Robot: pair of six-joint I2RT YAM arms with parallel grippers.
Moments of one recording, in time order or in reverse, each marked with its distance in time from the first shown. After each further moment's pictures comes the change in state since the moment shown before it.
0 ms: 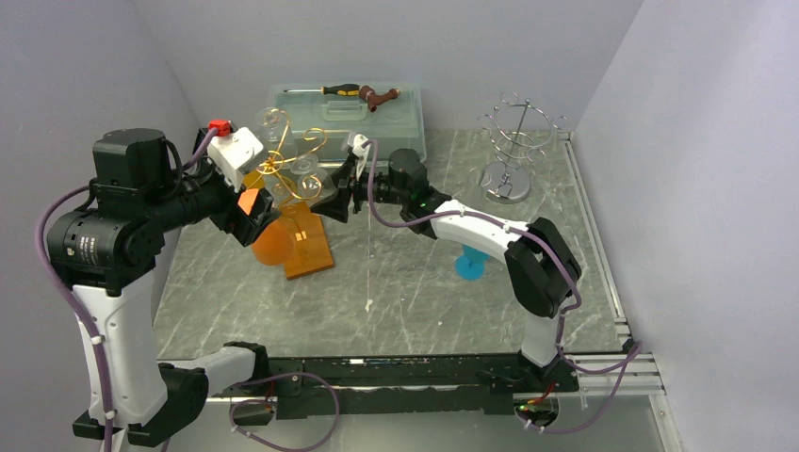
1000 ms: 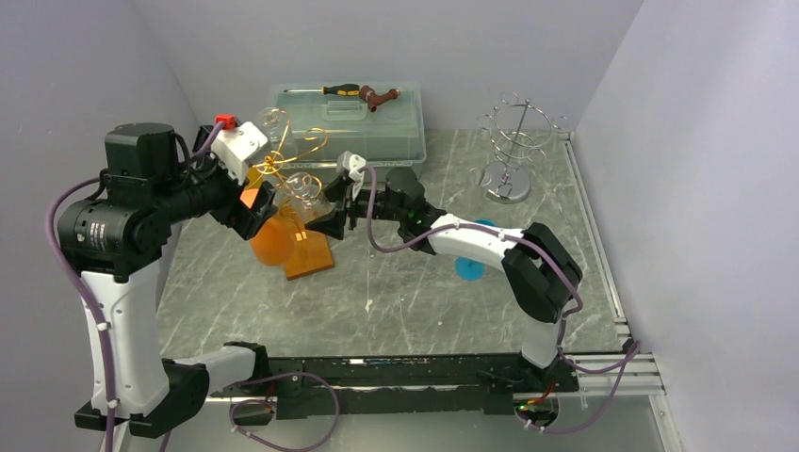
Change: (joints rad) left arm 0.000 0.023 -0.013 0.000 -0.072 -0.007; right arm 0.064 -0.017 -0.108 0.147 0.011 -0.067
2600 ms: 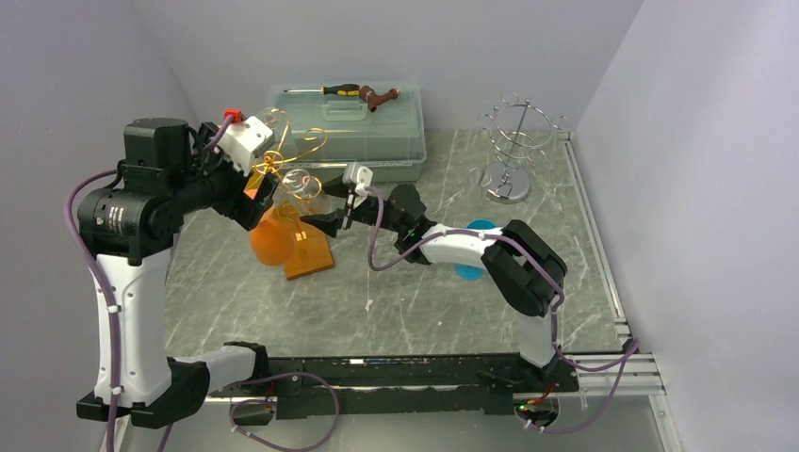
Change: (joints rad) left arm 0.000 0.011 -0.080 0.060 -0.130 -0.011; right arm 0.023 0.085 -0.079 0.372 0.123 -0.056
